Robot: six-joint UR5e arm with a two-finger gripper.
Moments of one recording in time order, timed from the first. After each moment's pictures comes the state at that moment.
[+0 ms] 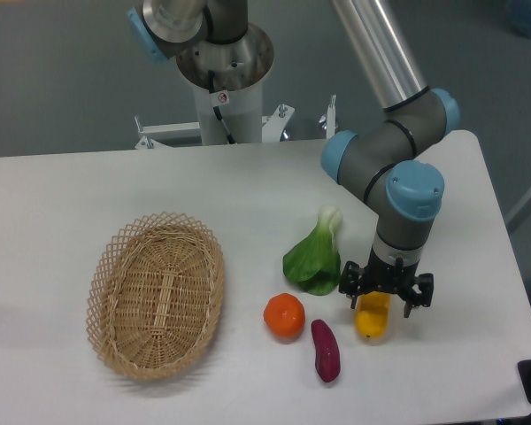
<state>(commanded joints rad) 2.63 -2.16 -1.63 -0.71 1.42 0.84</state>
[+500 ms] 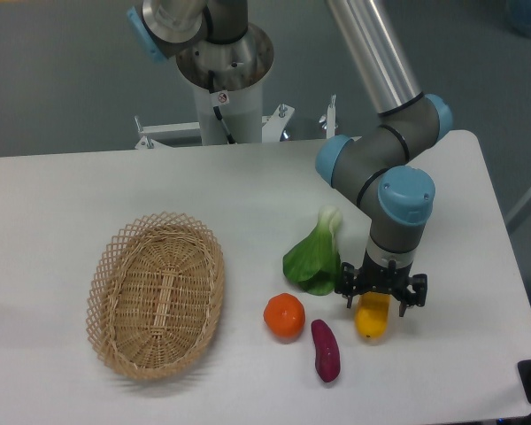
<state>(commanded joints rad) 2.62 -2.16 -1.64 -0.69 1.43 0.81</state>
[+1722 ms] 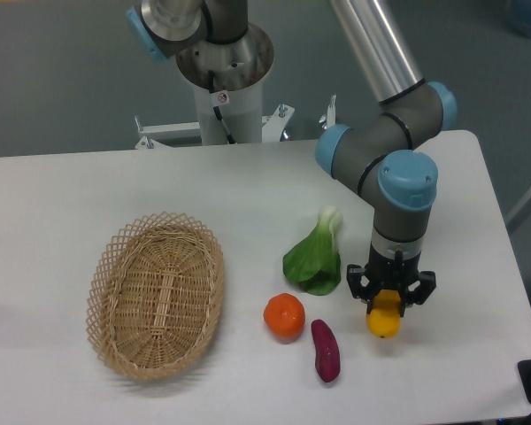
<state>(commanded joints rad) 2.63 -2.07 -1.56 -0.69 1.43 0.66</state>
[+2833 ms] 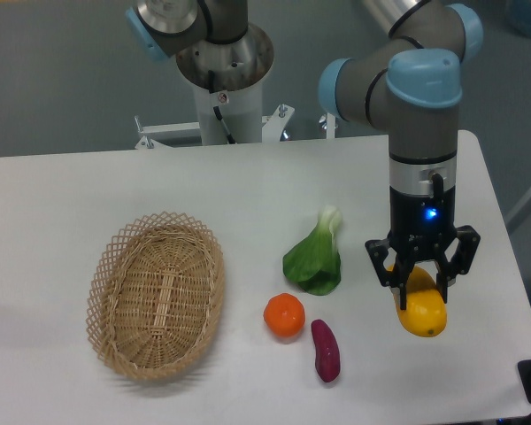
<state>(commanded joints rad) 2.61 -1.93 -1.50 -0.70 1.32 0.47</state>
